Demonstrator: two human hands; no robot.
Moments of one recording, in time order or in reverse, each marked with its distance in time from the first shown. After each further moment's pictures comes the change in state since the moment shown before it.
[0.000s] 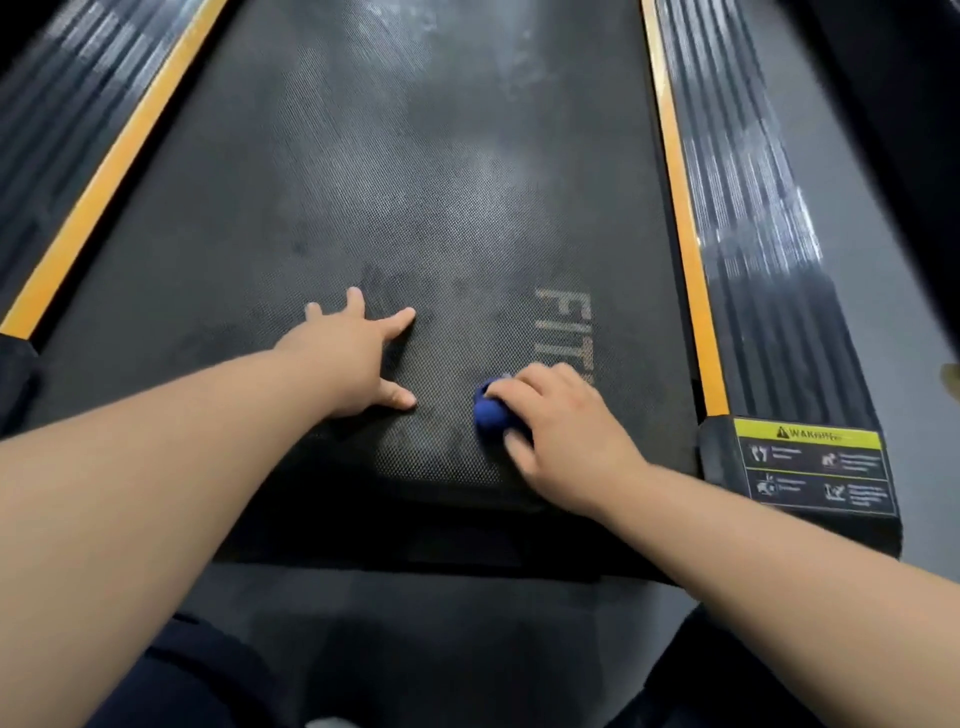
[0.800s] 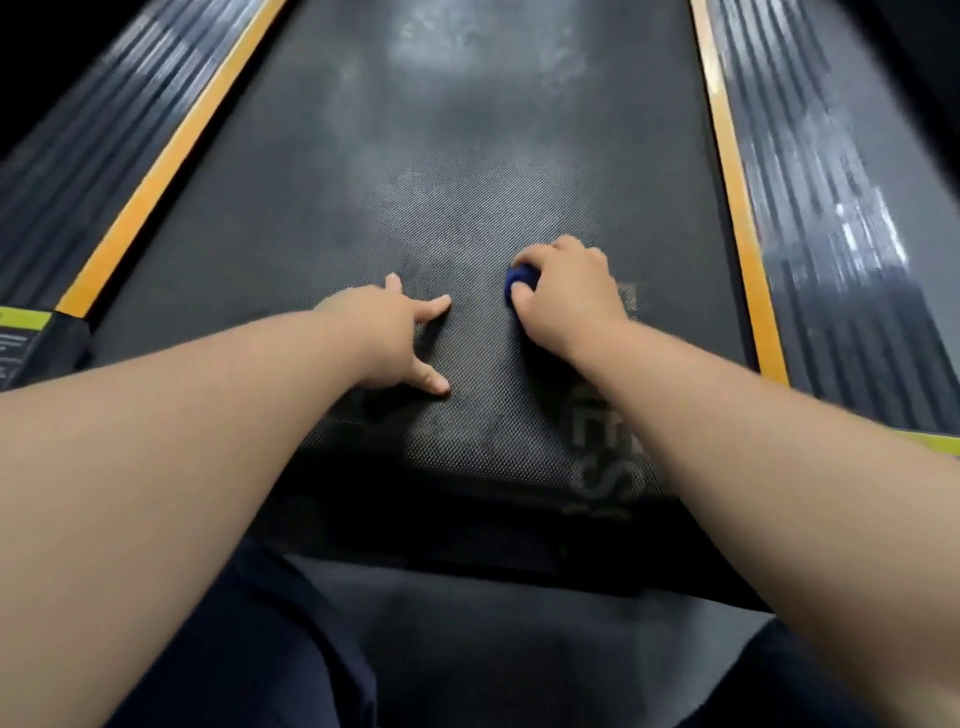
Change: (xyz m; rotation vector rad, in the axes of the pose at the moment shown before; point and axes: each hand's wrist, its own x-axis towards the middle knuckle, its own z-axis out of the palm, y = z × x) left_hand -0.009 0.005 -0.018 0.073 -0.027 0.006; right_hand 0.118 0.014 0.006 0.072 0.106 0.349
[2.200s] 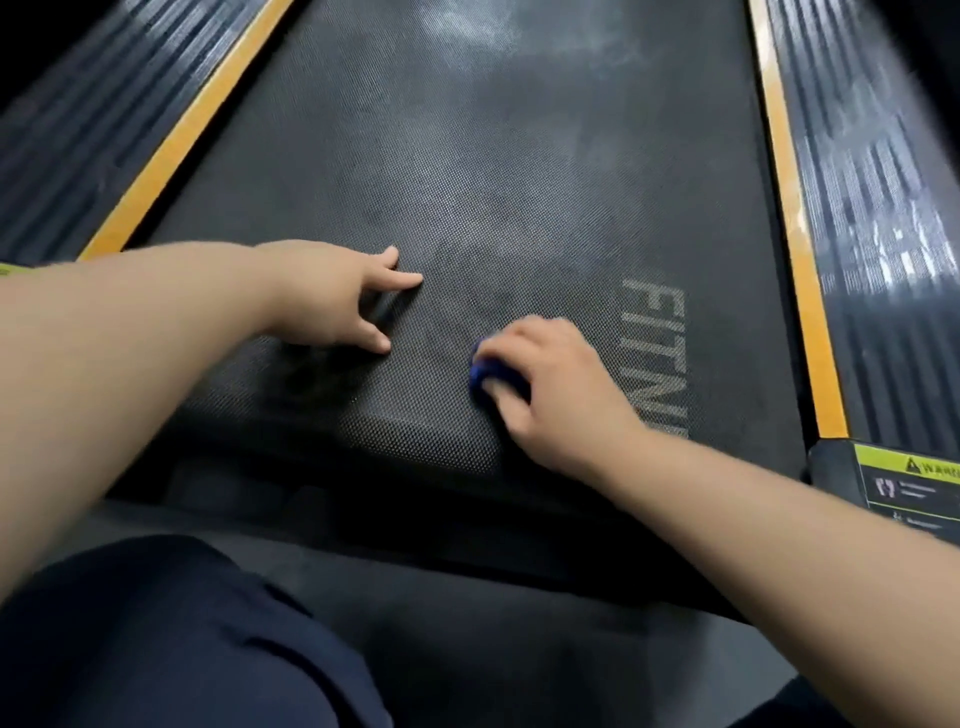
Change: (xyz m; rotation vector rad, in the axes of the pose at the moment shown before) left_hand 0.003 -0.080 0.001 -0.065 0.040 0.114; right_hand -0.073 -0.029 0.019 0.118 -0.072 -0.432
